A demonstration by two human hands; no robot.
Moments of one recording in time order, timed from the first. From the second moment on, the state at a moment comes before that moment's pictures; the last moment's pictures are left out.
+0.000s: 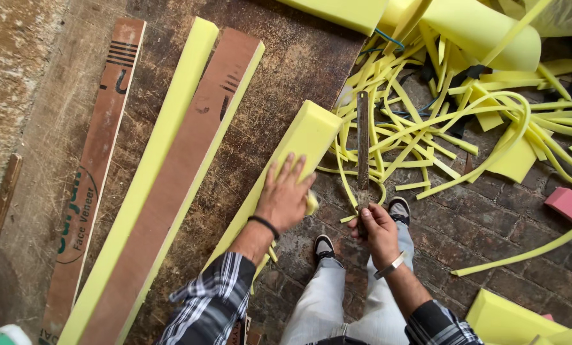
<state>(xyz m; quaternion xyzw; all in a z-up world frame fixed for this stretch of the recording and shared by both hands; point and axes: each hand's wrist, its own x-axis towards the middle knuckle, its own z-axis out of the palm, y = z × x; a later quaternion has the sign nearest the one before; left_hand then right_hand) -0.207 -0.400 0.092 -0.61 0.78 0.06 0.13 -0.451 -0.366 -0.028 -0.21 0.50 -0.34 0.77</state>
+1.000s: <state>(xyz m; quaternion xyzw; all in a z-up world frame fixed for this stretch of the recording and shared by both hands) -0.162 -0.420 0.029 -0.72 0.69 0.05 0.02 -0.317 -0.442 -0.023 -0.28 0.48 -0.48 0.68</state>
